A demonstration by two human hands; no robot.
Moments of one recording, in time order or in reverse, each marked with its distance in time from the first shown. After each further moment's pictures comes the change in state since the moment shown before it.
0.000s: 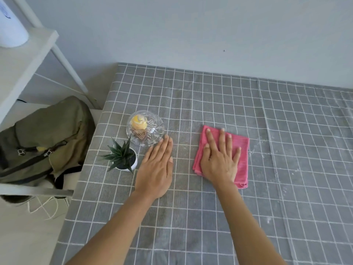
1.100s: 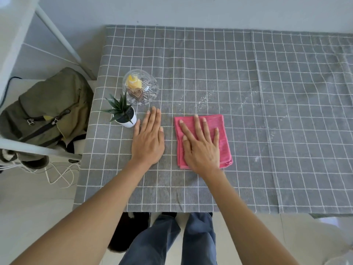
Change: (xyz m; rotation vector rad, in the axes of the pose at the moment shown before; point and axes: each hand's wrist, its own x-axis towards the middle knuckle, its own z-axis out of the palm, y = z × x) left_hand -0.049 0.004 -0.003 0.002 -0.003 -0.103; right_hand -0.109 0.000 0.019 0.021 -0.040 -0.246
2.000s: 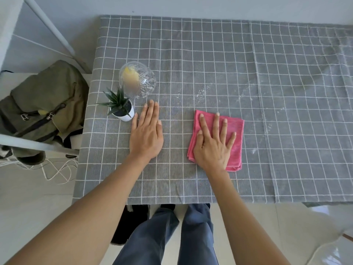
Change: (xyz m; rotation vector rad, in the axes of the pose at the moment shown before) left_hand 0.000 -0.005 0.005 0.000 0.026 -0.012; right_hand -0.017 0.014 -0.005 0.028 0.033 0.318
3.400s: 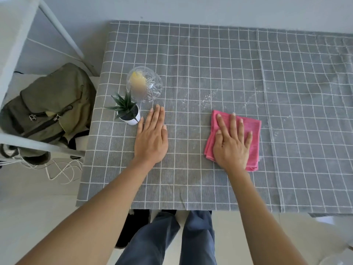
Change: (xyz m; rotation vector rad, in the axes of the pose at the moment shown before) left_hand -0.001 0.001 -0.002 -0.011 -0.027 -0.004; right_hand 0.026 0.033 -0.011 -0.010 0.036 -0.032
